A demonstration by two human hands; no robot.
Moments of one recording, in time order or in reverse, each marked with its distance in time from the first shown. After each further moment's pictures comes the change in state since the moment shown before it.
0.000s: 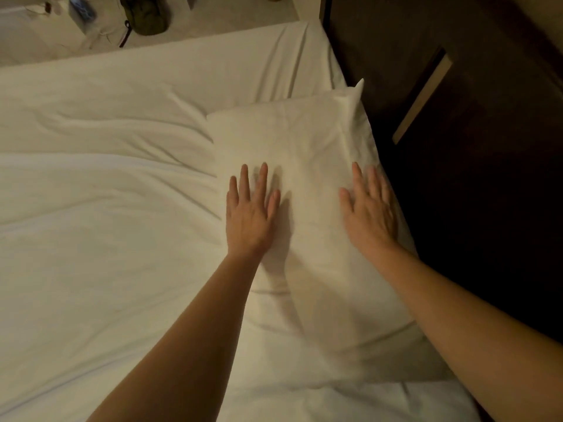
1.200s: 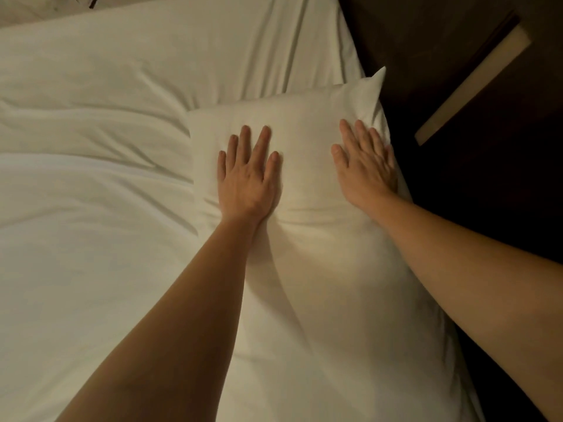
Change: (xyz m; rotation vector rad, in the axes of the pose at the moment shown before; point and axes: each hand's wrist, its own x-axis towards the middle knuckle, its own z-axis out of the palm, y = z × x) left_hand 0.140 0.007 0.043 -0.066 -0.045 -0.127; right_hand 0.176 -0.002 0.057 -0.082 -0.151 -0.013
